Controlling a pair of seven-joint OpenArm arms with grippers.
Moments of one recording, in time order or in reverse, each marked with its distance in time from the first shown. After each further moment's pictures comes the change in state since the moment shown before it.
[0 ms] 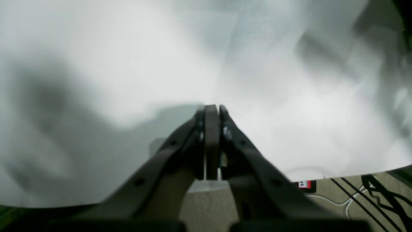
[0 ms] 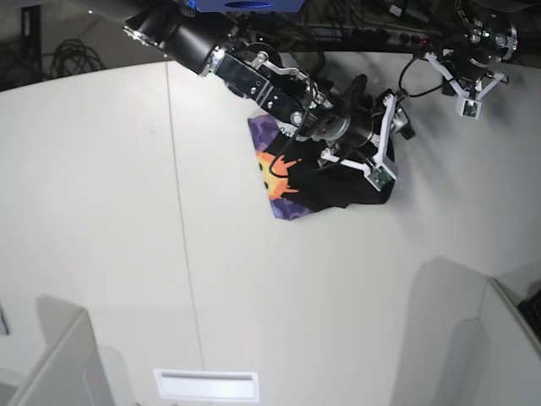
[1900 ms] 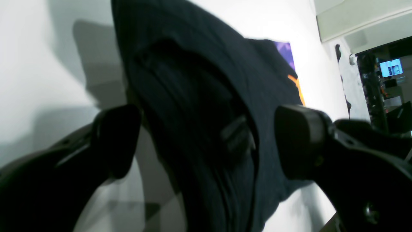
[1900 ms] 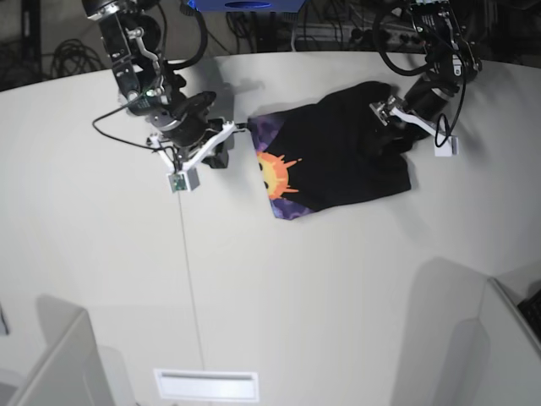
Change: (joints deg) left arm -12.2 2.7 7.8 -17.8 -43.7 4.7 -0.7; right arm -22.7 17.4 38.2 19.6 -0.1 0.2 0.2
